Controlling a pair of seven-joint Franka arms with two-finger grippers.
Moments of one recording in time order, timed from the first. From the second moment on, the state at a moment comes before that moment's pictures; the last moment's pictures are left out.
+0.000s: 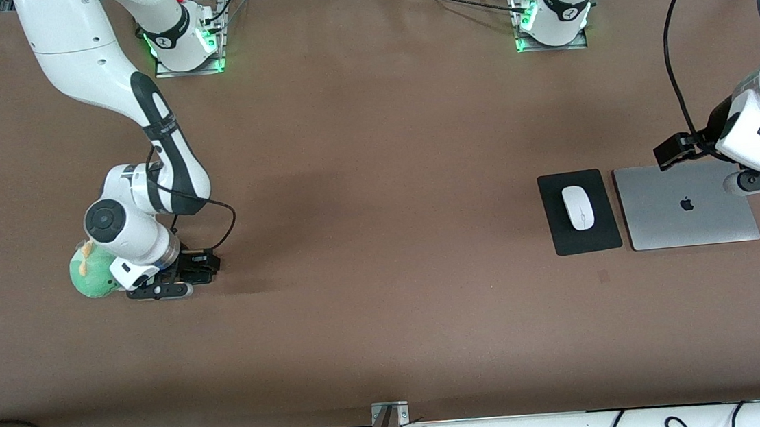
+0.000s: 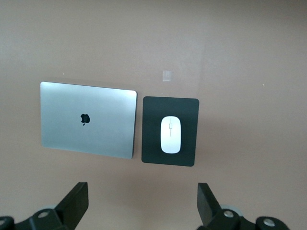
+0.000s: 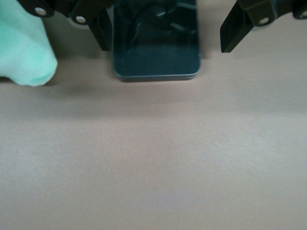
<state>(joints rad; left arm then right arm) 0.28 0.26 -0.45 -1.36 0.19 1.50 -0.28 0.38 0.63 -0.27 -1.83 0.29 2.48 -0.01</state>
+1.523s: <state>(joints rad) 0.09 0.07 -0.25 -1.46 0.06 1.45 -0.26 0.31 0.05 -0.36 -1.67 0.10 1.67 -0.03</state>
